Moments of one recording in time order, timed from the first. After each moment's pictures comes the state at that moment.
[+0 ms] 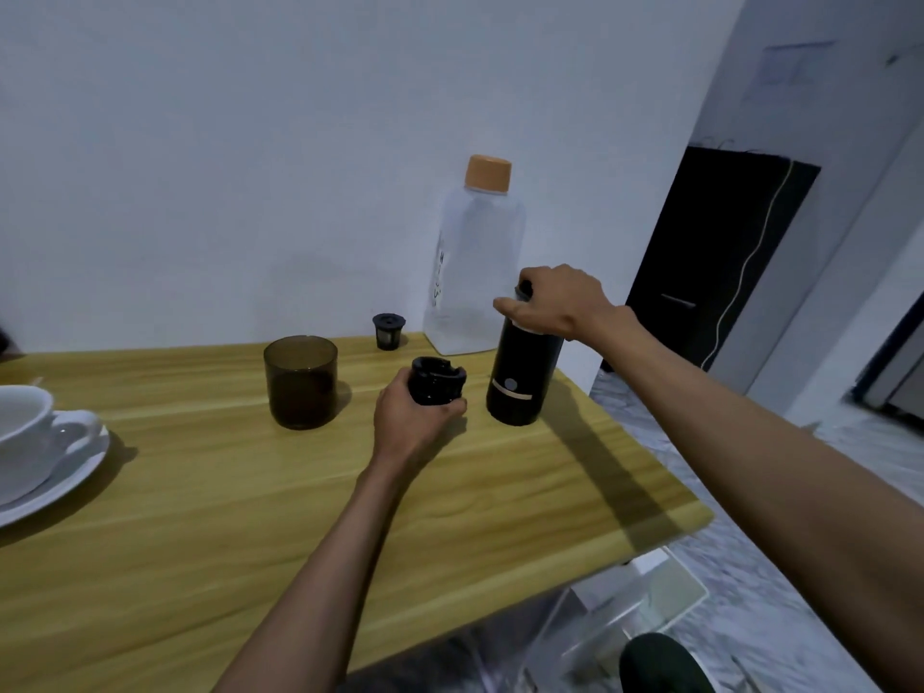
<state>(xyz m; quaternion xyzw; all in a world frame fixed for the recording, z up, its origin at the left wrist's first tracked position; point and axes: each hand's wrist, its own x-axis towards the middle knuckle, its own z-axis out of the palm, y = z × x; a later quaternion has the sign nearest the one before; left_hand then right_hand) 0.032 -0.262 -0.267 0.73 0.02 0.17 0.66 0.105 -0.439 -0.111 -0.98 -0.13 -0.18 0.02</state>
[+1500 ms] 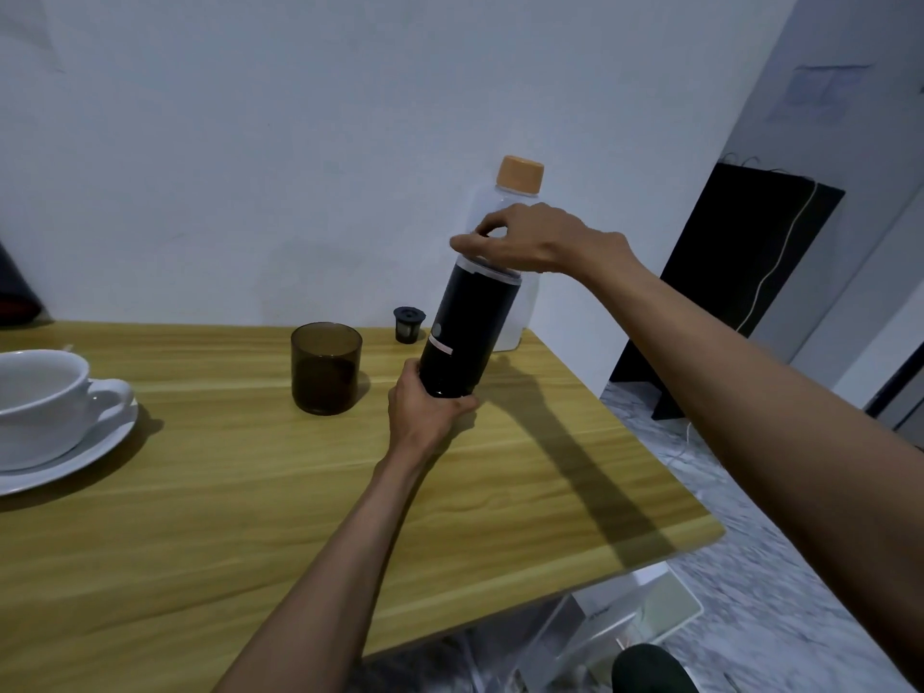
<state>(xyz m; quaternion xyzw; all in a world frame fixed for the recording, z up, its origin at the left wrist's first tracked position) 0.041 -0.254 -0.272 0.72 0.03 0.18 0.67 0.099 -0.365 -0.047 -0.98 -0.18 -0.12 0.03</state>
